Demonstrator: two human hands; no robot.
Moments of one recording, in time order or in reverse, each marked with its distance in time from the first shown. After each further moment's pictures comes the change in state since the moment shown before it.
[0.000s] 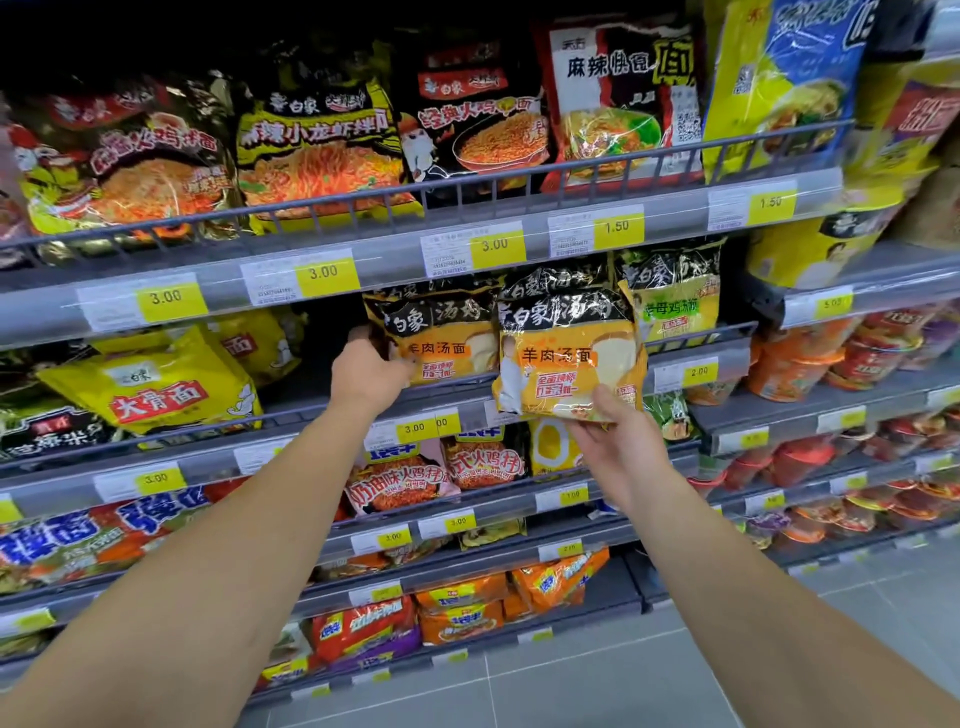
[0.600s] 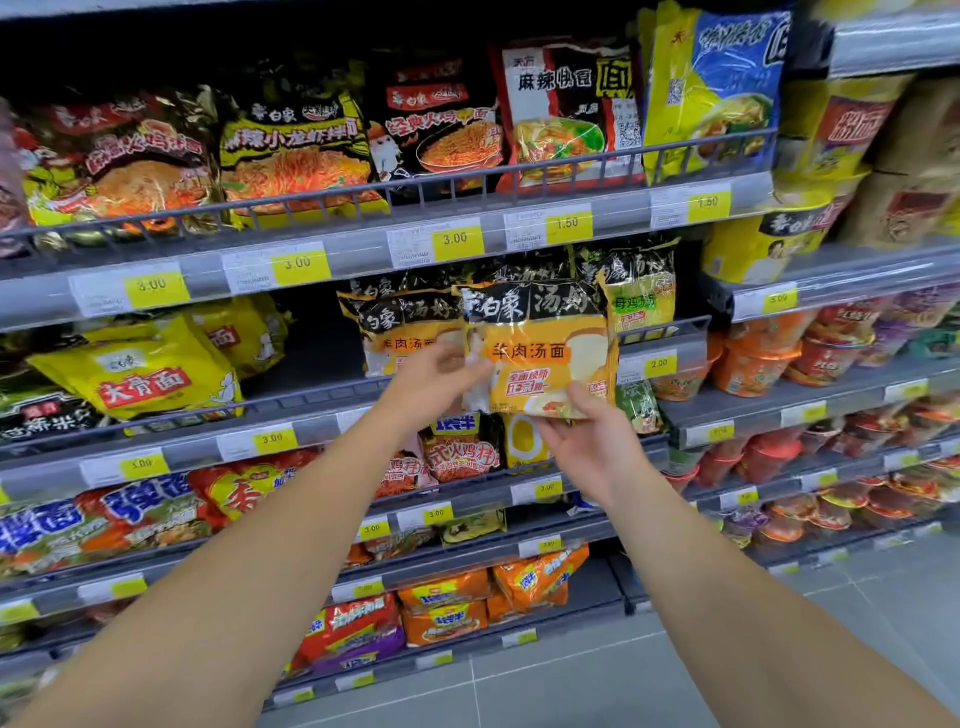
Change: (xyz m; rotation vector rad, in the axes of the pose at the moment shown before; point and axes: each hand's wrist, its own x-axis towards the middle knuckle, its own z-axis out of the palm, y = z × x) left_hand -0.095 0.053 0.030 -0.284 -0.404 0.177; right_hand -0.042 -0.013 -0.004 0.074 -0.156 0.101
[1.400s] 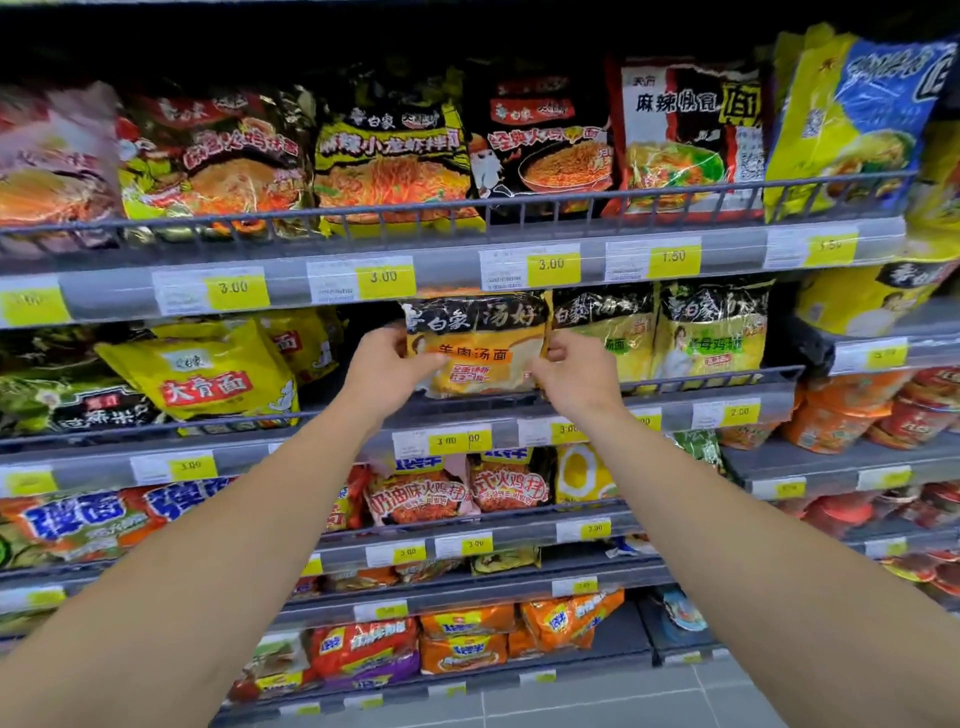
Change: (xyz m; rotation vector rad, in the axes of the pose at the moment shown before) left_hand 0.028 -0.033 -0.101 0.022 0.322 0.075; right_hand 0.080 0.019 0.107 -1.632 0.134 -0.613
